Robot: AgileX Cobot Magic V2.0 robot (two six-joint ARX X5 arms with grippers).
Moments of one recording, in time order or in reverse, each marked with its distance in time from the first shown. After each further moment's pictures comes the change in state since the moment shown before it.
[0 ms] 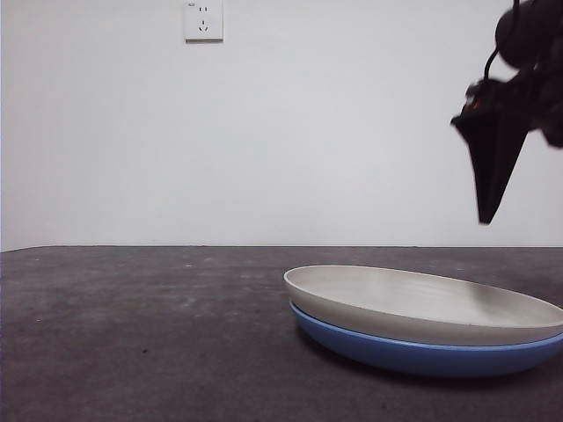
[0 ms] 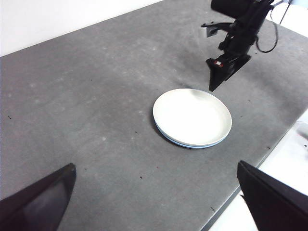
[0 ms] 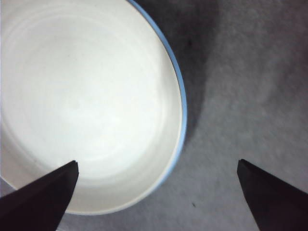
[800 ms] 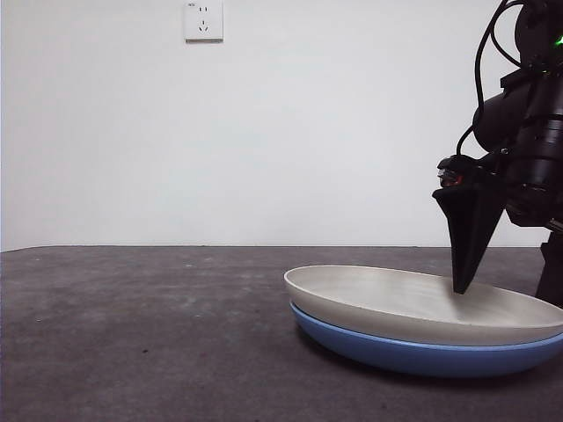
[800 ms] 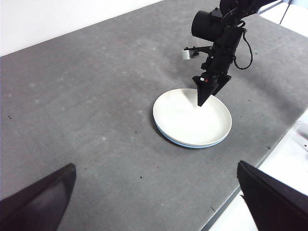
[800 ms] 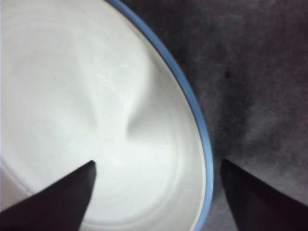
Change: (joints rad) left arm 0.000 0.000 0.000 0.000 0.000 0.000; right arm -0.008 0.222 0.000 0.108 -0.127 -0.056
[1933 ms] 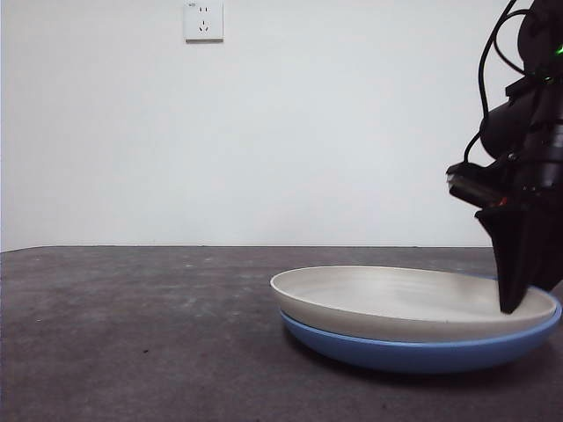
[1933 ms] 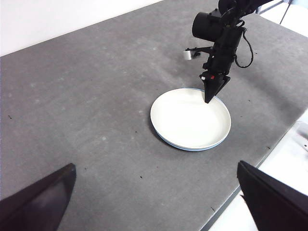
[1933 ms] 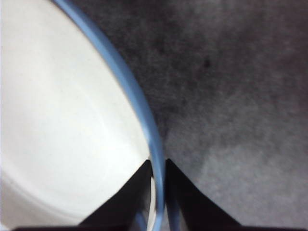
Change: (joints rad) left arm 0.000 0.000 0.000 -0.001 0.000 0.000; right arm -0.042 0.023 0.025 -0.056 0.017 -0.005
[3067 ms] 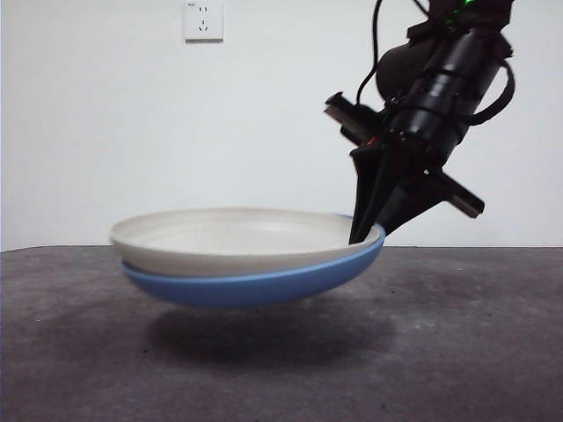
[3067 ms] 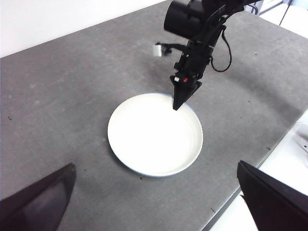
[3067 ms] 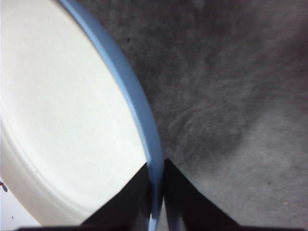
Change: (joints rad) left arm 0.000 0.000 0.000 0.004 0.000 0.000; right arm 0.280 0.021 0.167 0.093 -0.136 0.179
